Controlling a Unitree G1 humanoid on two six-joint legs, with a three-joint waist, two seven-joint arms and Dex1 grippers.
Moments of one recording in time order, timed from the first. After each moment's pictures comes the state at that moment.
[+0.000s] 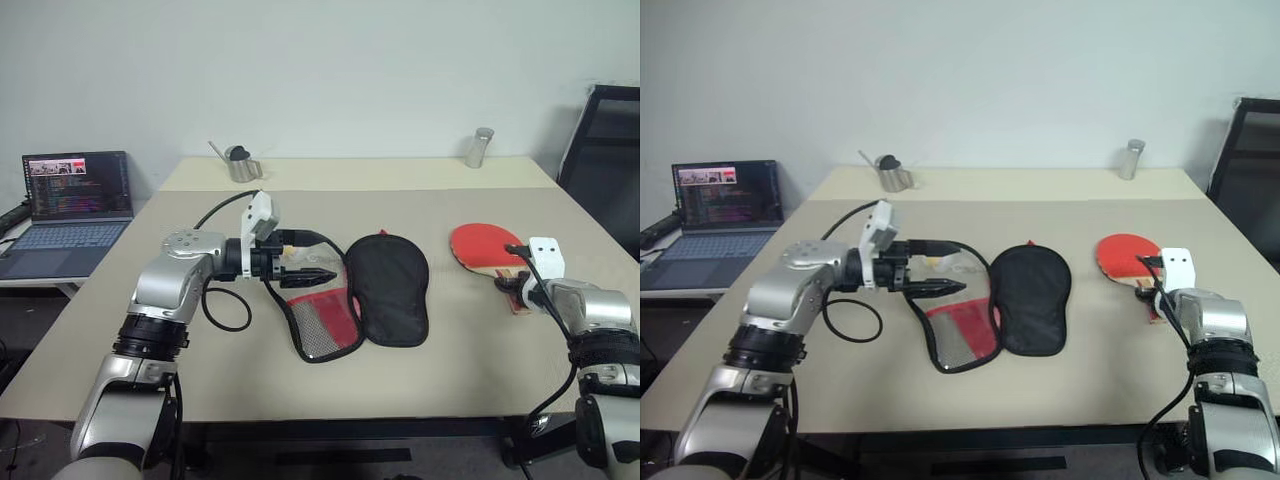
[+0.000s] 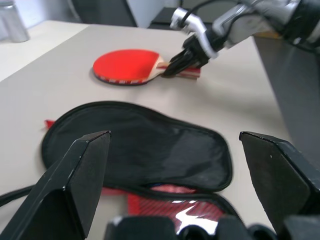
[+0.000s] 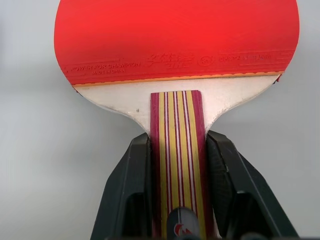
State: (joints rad) left arm -0.81 0.63 -0.05 0.25 -0.41 0.43 -1.27; right arm -0.75 -0.58 -0.21 0.46 0.21 0.87 0.36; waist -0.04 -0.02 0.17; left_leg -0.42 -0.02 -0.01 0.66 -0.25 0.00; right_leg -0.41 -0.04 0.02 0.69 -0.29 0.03
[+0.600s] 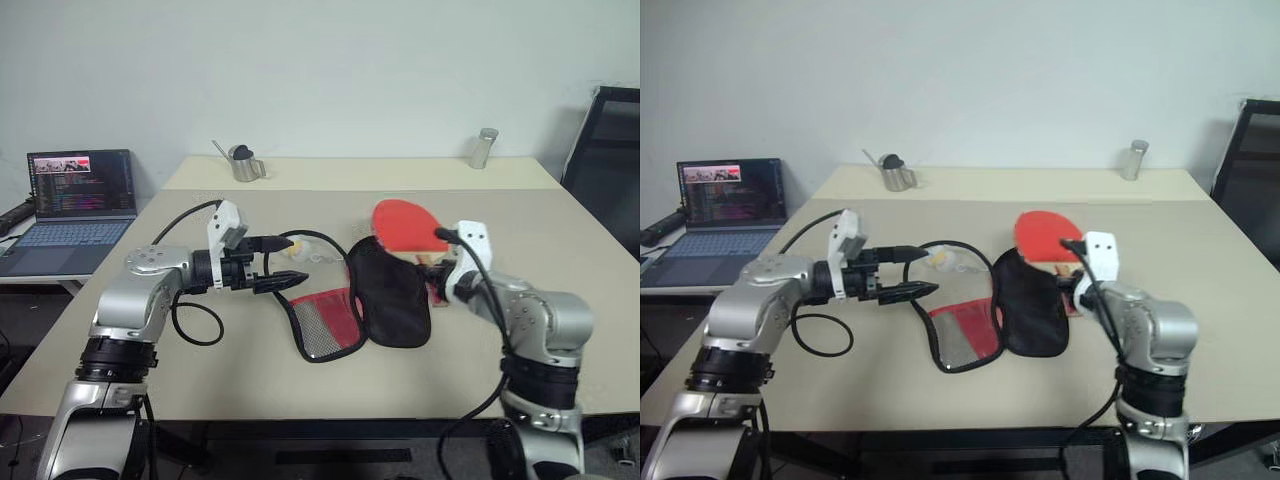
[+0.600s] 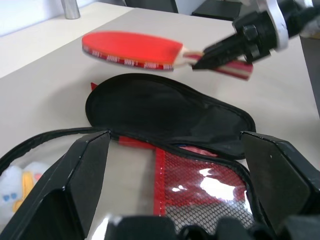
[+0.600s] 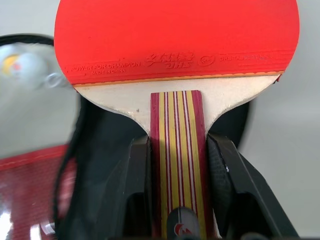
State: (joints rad) left arm -0.67 0.70 0.03 0.16 -0.43 0.47 -1.21; right arm -0.68 -0.03 -0.29 -0.35 0.30 1.46 0.01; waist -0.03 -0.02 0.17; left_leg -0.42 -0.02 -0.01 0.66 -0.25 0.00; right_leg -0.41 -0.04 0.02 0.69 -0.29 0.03
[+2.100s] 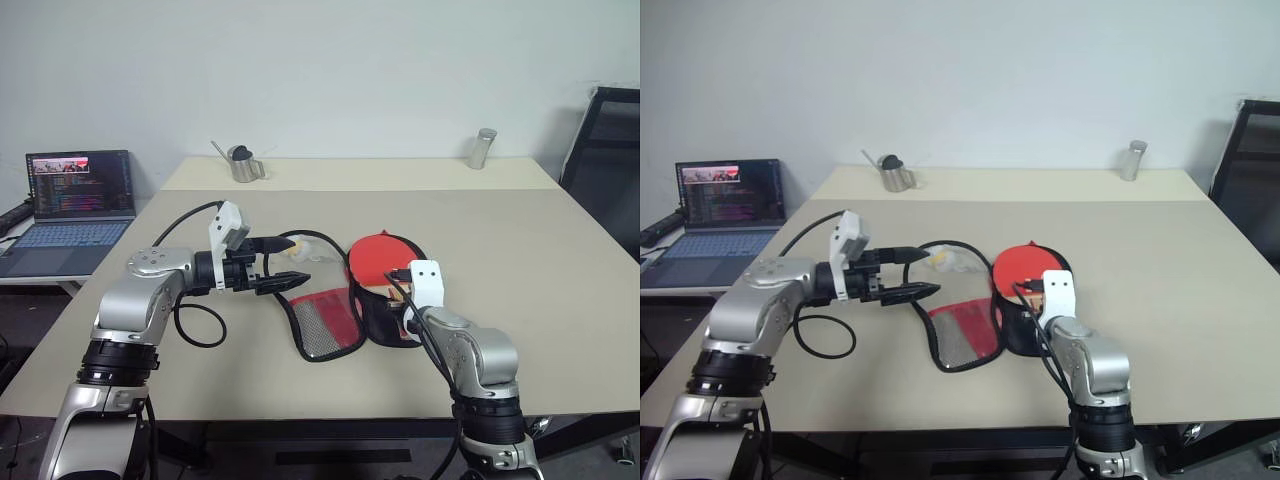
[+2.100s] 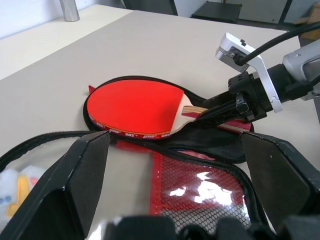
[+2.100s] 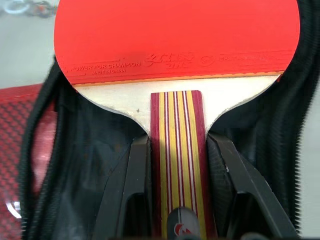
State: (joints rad) left arm -0.67 0.69 0.03 0.15 -0.43 0.47 -1.19; right arm -0.50 0.06 -0.05 -0.22 0.14 1.19 -0.07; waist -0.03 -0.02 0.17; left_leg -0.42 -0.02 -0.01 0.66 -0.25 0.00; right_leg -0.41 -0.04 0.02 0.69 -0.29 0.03
